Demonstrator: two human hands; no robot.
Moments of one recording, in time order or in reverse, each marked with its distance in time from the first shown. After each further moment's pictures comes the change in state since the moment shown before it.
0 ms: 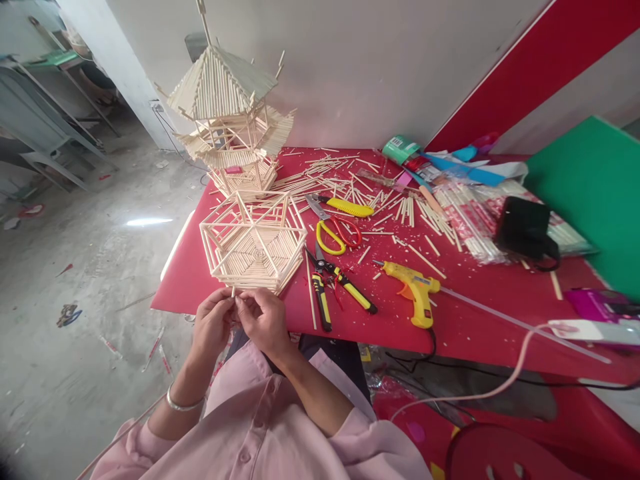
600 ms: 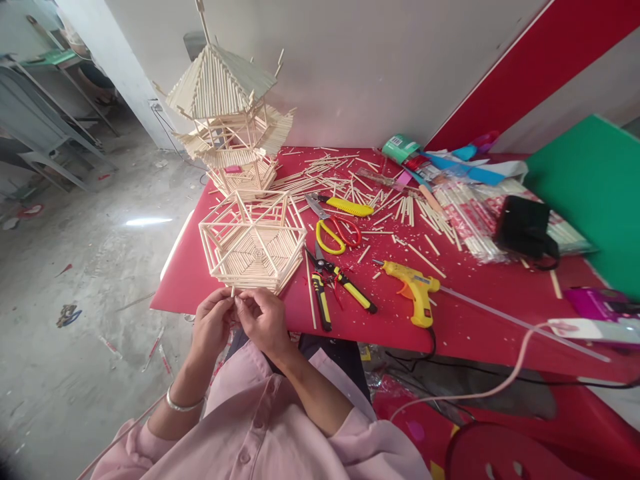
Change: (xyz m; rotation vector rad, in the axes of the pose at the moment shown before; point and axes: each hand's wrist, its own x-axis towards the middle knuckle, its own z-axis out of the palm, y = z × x) left_hand 0.000 0.000 -0.001 -0.001 0.007 -0.014; right_hand 0.000 -0.001 0.000 0.002 -0.013 0.021
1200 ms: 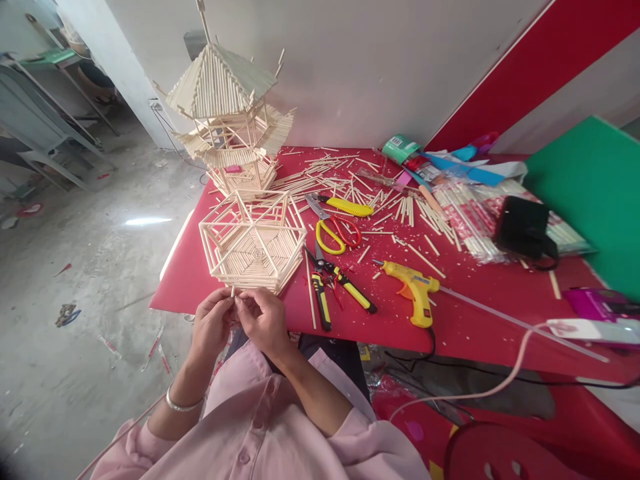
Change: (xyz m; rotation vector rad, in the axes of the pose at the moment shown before) left_hand 0.000 -0.001 -0.001 -0.008 -0.005 0.012; right_hand -0.001 0.001 0.000 0.006 0.004 -0.006
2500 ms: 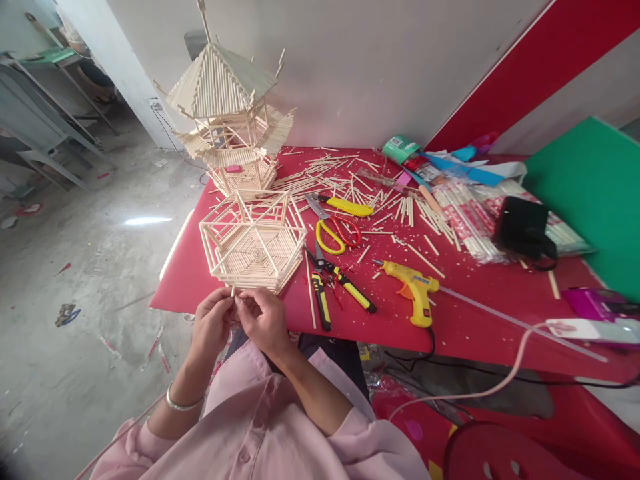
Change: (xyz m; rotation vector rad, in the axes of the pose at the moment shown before) left_hand -0.001 0.003 0.002 -0.004 -0.004 -0.003; right_hand 0.000 0.000 -0.001 0.001 -0.008 0.009
